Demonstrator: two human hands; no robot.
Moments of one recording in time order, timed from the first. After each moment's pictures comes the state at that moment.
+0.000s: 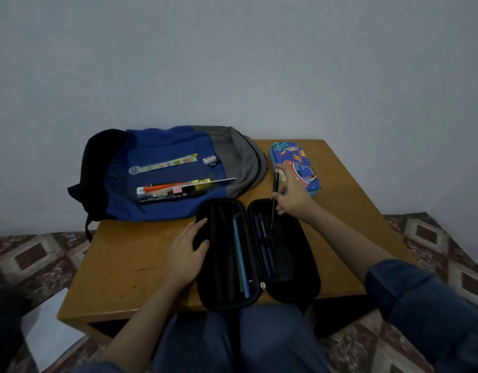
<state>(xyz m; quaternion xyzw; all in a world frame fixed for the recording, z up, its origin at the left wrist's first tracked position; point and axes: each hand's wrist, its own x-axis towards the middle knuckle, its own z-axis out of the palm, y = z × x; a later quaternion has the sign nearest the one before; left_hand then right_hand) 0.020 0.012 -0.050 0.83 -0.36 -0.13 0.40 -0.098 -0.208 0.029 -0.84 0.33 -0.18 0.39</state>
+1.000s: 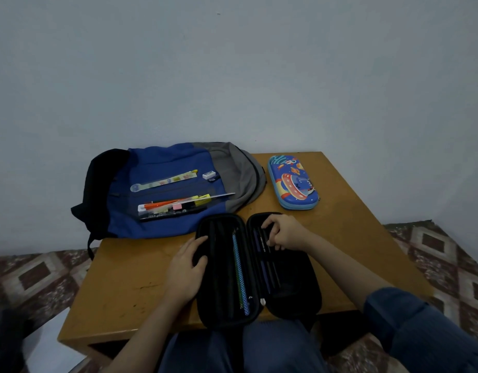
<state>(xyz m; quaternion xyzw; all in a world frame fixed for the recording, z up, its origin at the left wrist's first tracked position) 0.020 0.014 -0.050 0.83 -0.37 -0.13 0.41 -0.111 -0.196 0.011 -0.85 0.34 0.04 0.40</state>
